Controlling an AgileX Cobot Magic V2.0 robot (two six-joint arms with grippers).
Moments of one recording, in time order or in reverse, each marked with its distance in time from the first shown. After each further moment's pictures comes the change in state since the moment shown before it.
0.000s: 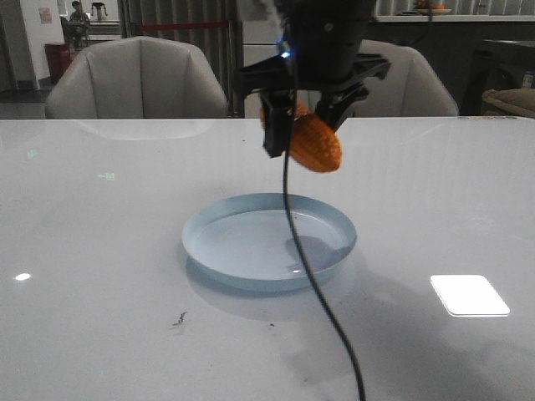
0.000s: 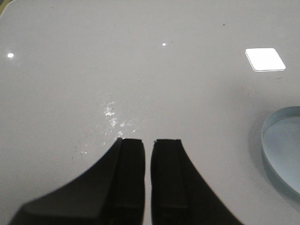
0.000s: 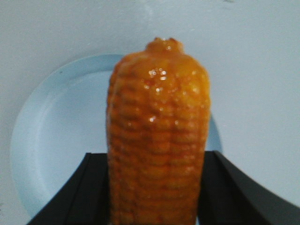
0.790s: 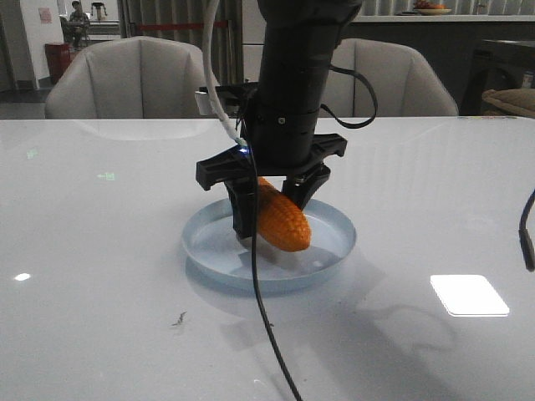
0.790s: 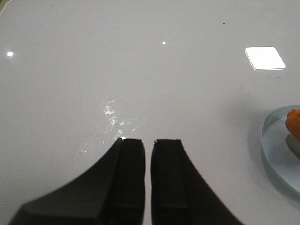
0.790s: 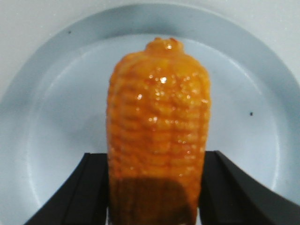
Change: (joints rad) left arm 0.000 0.000 0.000 0.000 0.005 0.000; right arm 0.048 0.141 0.000 0.027 -0.023 -0.005
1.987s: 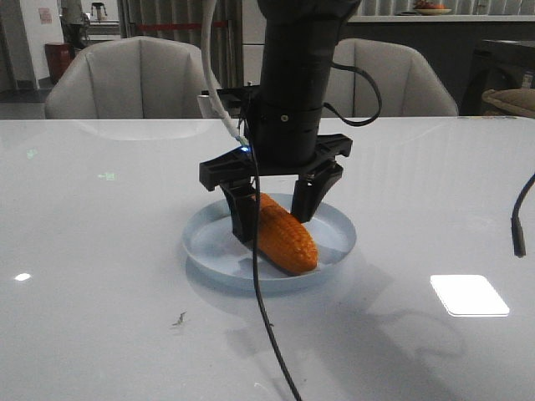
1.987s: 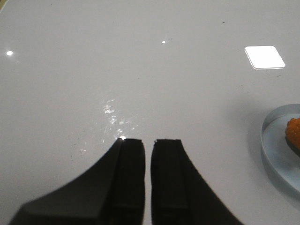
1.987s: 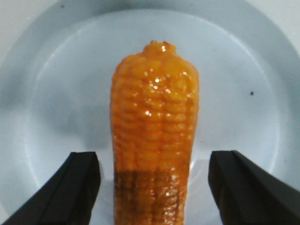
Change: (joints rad) left arm 0.000 0.000 0.000 0.000 0.005 0.000; right arm -0.002 0.000 -0.029 -0.003 0.086 0.008
